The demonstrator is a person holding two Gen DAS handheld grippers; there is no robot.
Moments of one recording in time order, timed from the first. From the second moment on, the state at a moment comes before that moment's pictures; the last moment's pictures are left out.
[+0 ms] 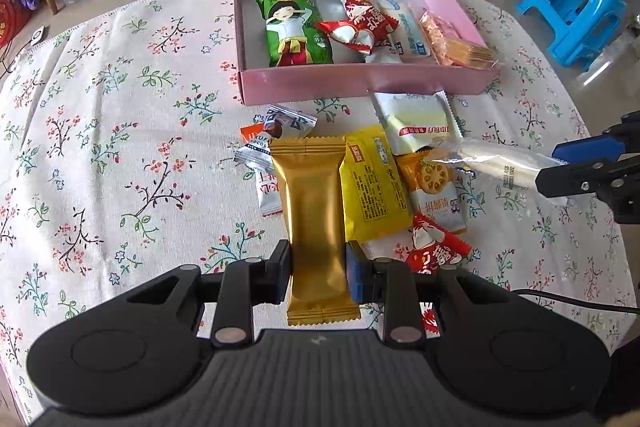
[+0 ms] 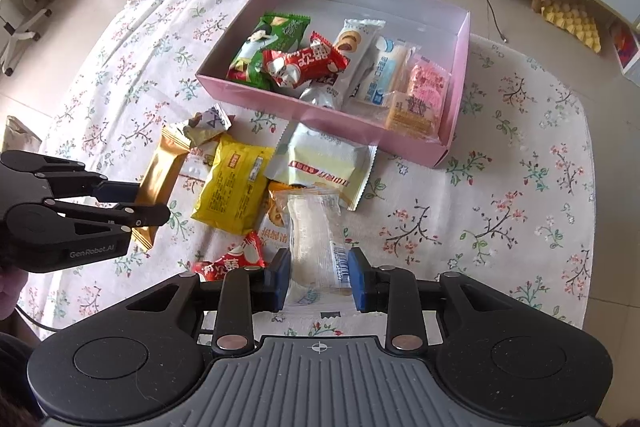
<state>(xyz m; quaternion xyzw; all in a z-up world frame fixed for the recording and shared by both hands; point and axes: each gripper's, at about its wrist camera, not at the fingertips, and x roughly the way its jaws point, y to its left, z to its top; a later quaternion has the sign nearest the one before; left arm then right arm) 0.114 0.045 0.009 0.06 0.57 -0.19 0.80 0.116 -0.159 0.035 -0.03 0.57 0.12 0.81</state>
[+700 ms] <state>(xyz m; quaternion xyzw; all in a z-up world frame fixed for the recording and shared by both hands) 0.186 0.021 0.051 0.05 0.52 -0.19 0.83 0.180 -0.167 0.090 -0.02 0.53 0.09 0.84</state>
